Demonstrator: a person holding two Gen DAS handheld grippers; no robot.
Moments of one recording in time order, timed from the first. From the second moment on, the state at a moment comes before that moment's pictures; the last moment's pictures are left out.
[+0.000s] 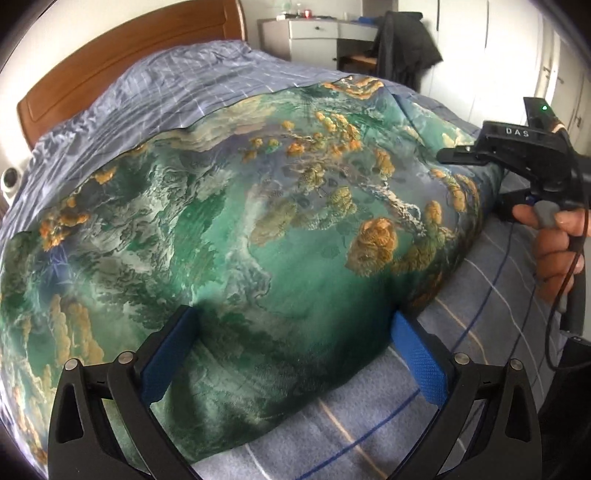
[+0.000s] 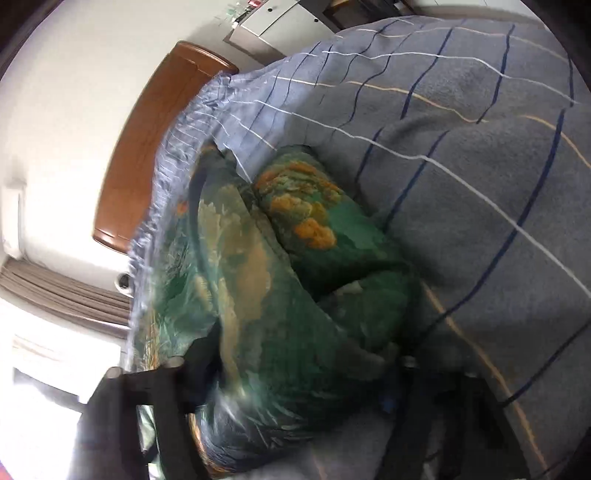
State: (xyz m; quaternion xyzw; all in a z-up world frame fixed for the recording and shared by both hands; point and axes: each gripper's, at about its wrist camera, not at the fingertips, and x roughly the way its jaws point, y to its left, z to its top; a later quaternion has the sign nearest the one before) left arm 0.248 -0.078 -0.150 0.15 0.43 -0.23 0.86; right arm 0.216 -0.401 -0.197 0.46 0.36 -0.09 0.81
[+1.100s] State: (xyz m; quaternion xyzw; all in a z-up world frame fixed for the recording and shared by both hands) left arm 0.302 -0.026 -0.016 -0.02 0.52 -0.21 0.83; right arm 0.138 -0.072 -0.076 -0.32 0.16 0.08 0.93
